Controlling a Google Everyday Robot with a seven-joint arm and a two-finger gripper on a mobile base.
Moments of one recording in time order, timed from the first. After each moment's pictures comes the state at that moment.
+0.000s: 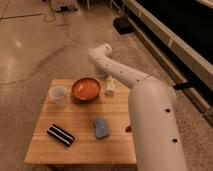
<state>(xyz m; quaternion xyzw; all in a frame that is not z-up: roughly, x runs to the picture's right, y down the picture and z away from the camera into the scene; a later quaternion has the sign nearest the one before) 0.002 -0.051 0.918 -0.25 -0.10 -0.29 0.92</state>
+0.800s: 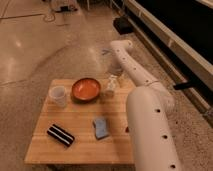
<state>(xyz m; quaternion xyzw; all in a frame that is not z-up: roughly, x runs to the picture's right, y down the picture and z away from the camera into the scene) 0.045 -0.047 0.947 -0.26 -0.21 -0.40 0.85</state>
